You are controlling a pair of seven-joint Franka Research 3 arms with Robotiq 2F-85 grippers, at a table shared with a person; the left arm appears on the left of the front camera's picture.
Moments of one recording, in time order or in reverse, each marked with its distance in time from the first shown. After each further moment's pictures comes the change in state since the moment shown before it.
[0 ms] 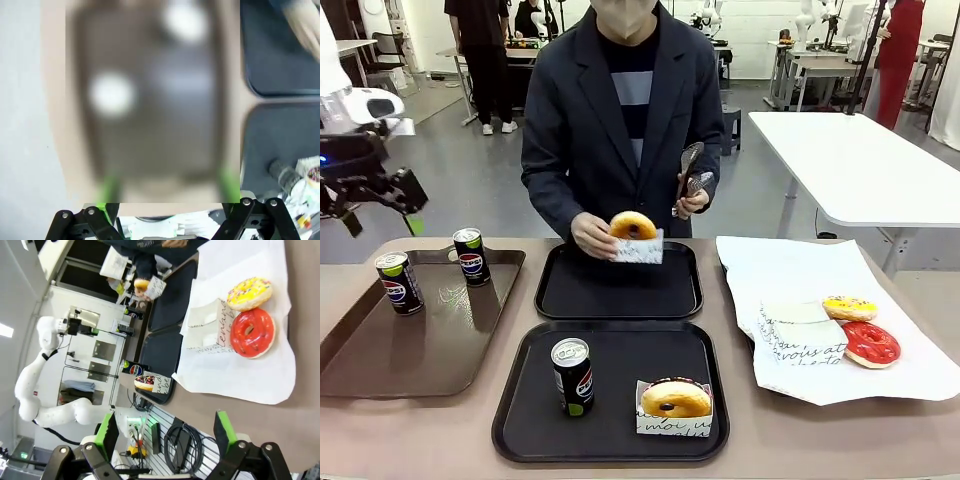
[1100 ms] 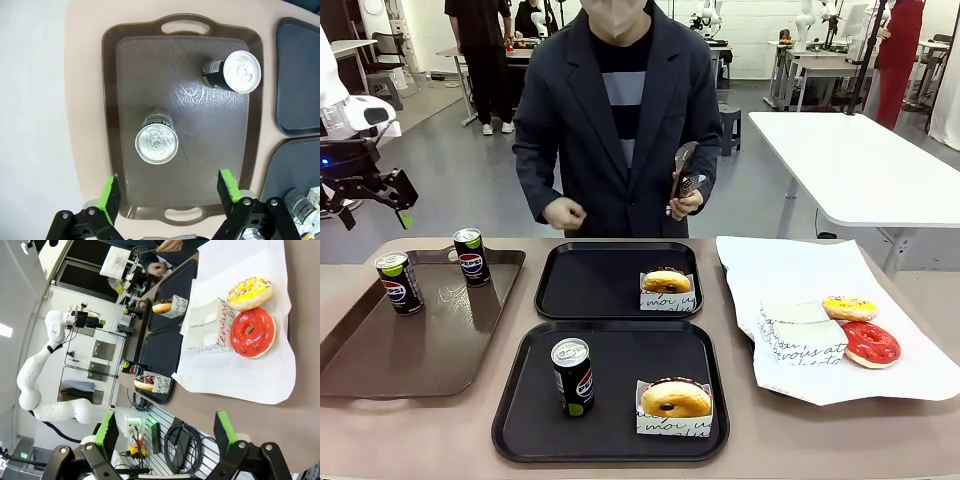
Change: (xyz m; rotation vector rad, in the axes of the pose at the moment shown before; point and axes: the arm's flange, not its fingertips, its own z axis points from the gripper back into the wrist) left arm 0.047 0.037 -0.030 0.047 -0.035 0.030; right arm 0.000 0.000 0.000 0.000 0.001 0.000
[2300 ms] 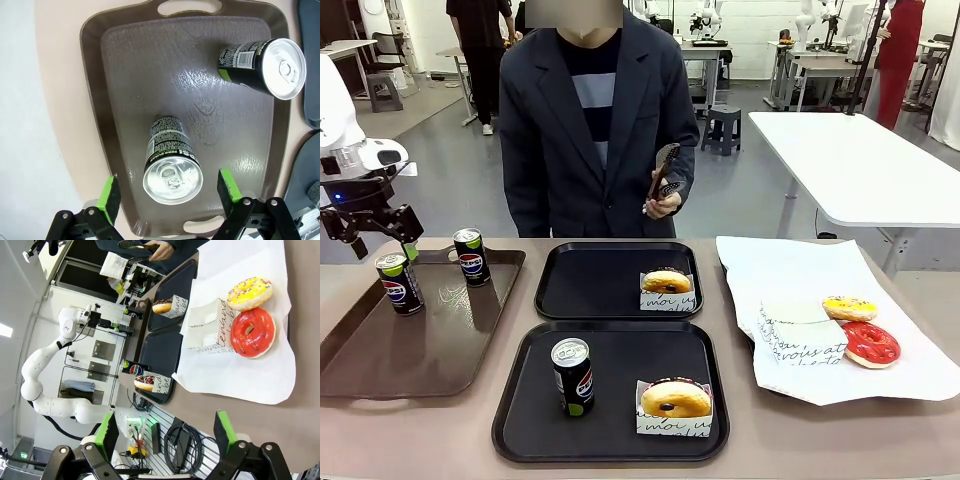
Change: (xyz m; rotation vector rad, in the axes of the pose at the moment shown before) left arm 0.017 0.018 -0.072 -0.019 0.099 -0.108; right arm 0.000 0.000 0.000 0.000 0.000 0.000
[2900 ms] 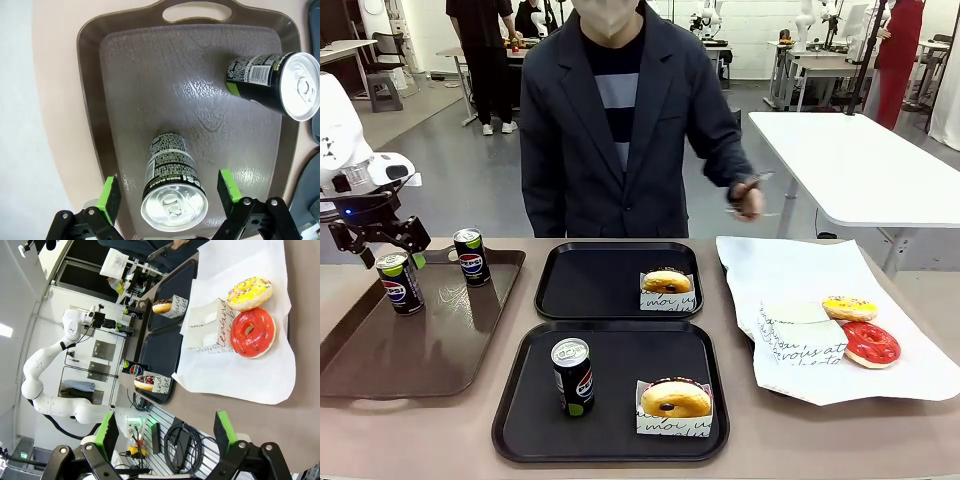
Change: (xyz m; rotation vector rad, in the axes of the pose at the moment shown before) left arm 0.001 -0.001 -0.025 0.007 -0.046 0.031; right arm 0.000 0.000 0.000 0.000 0.000 0.000
